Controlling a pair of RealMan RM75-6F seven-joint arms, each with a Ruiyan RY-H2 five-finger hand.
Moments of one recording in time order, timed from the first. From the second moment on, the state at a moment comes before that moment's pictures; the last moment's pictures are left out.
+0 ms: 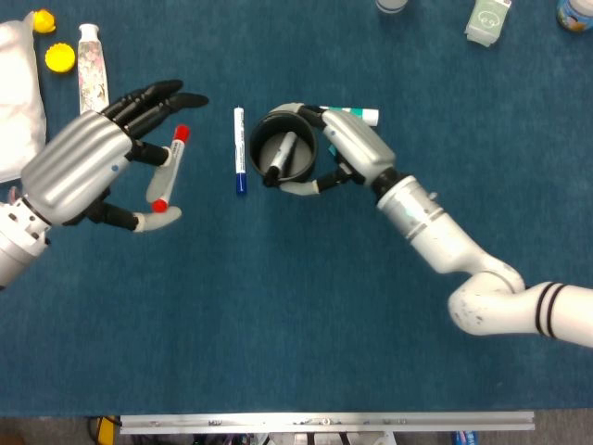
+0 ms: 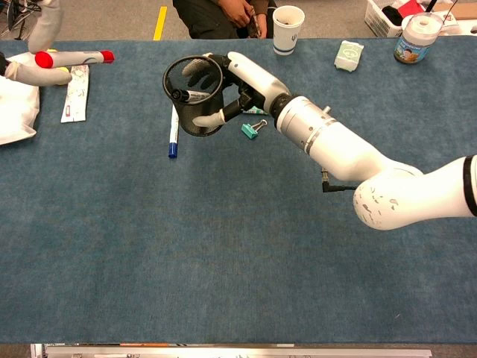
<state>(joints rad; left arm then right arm) -0.67 -0.84 -0.01 -1.84 1.75 1.21 -0.59 0.89 -1.88 0.31 -1.17 -1.33 0.86 0.50</state>
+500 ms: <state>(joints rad) -0.70 -0.89 -0.02 -1.84 1.77 1.17 -0.62 0.97 -1.98 0.35 -1.07 -1.29 0.82 0.45</state>
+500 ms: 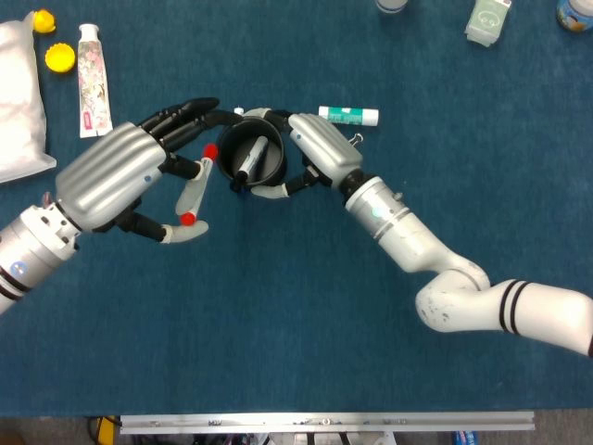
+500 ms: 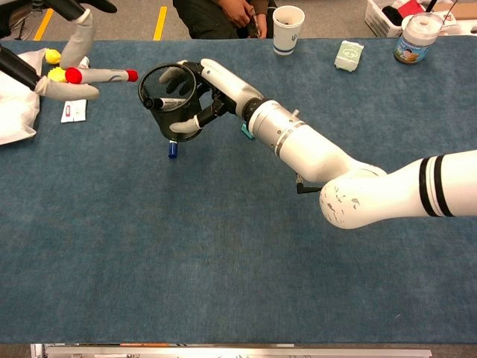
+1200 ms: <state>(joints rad) -0.76 -0.96 -0.02 -1.83 1.76 1.06 -0.59 0.99 -2.01 0.35 -1.06 -1.30 0.83 0.46</state>
